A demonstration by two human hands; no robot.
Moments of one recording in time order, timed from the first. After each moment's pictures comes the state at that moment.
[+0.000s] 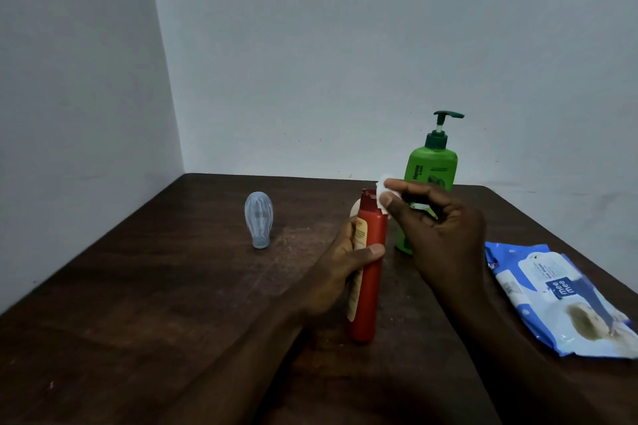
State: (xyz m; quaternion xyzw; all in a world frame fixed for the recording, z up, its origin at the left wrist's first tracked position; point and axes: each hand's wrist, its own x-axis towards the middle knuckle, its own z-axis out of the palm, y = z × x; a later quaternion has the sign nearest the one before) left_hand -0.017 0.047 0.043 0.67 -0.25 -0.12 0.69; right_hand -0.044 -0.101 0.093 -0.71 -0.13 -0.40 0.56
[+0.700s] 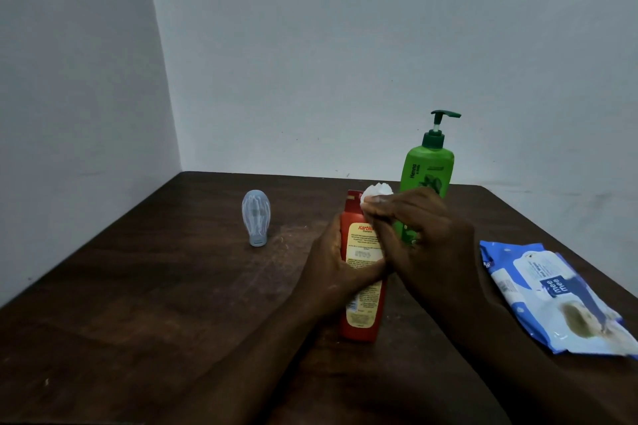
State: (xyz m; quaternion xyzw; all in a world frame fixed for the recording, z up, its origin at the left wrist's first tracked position) left_hand -0.016 0.037 0.031 0.71 -0.24 0.10 0.65; right_hand -0.063 -0.099 0.096 -0.81 -0.23 -0.48 0.26
